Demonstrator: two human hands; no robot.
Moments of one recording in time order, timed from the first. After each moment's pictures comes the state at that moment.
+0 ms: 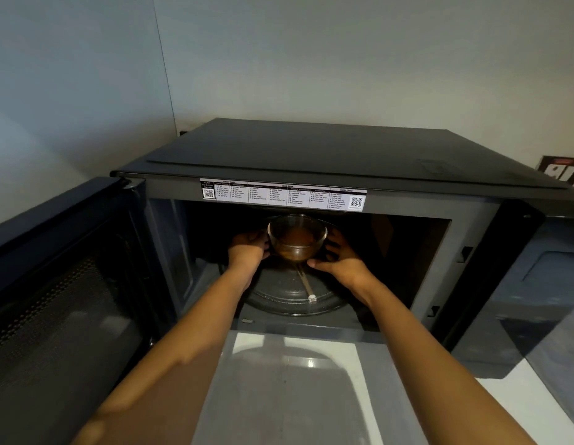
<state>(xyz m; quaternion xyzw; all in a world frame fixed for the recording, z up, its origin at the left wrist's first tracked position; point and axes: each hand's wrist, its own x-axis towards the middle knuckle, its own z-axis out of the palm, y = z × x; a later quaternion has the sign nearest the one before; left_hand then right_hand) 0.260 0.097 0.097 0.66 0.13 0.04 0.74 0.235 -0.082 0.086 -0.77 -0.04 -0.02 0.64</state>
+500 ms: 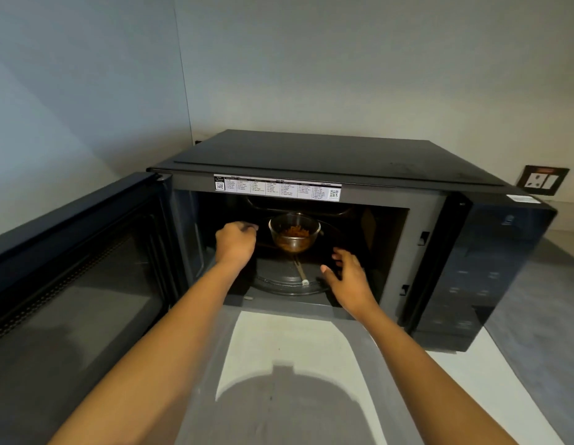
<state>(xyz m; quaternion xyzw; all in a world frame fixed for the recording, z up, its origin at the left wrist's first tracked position) 0.189 0.112 0.138 0.80 0.12 0.15 0.56 0.164 -0.099 0.070 -0.88 -0.04 -0.14 0.46</state>
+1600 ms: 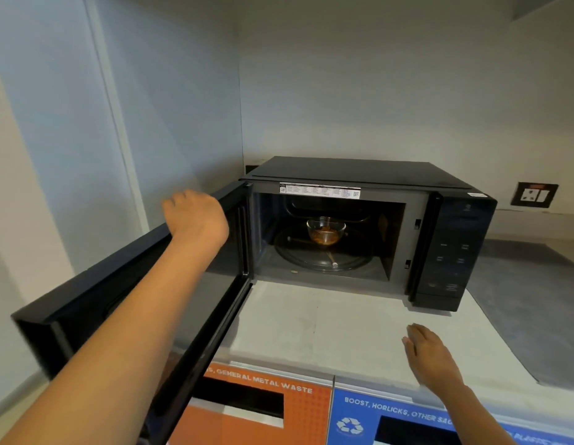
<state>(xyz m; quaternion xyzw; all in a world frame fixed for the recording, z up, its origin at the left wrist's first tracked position) -0.056 0.203 0.266 0.95 0.23 0.18 -0.09 -0.029 -0.171 0.003 -0.98 0.06 -0.06 0.19</state>
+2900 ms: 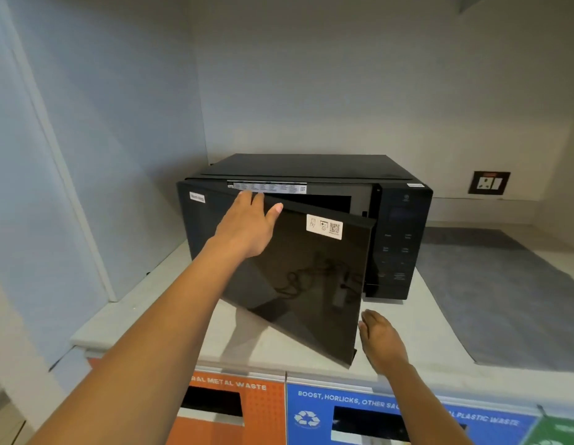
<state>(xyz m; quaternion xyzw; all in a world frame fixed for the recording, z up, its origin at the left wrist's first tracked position) -0.030 0.068 0.244 0.97 -0.04 0.16 0.18 -0.021 -0.184 0.007 -0.96 0.07 -0.05 0.27</state>
